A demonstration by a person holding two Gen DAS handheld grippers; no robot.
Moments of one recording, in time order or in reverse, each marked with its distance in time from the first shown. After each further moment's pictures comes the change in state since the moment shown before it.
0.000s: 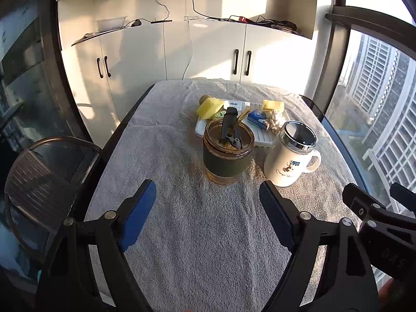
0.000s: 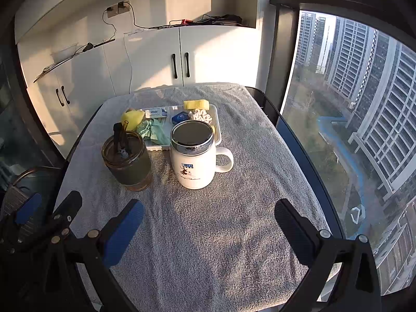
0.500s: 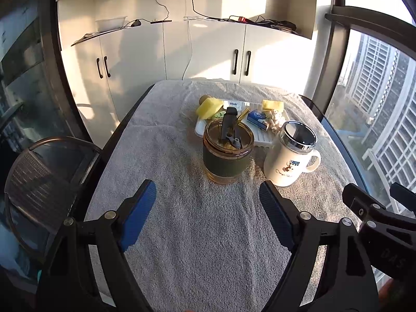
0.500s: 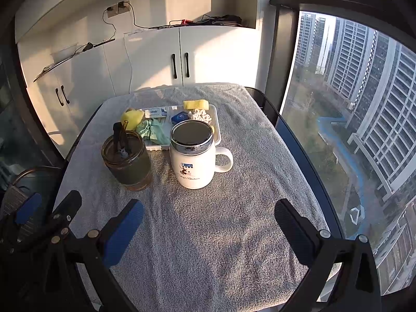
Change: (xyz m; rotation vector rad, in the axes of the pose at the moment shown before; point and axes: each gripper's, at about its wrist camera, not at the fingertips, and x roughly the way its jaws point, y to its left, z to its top) left arm -0.001 -0.001 -0.001 0.002 -0.006 0.001; right arm -0.001 0.001 -0.001 0.004 -0.004 -0.003
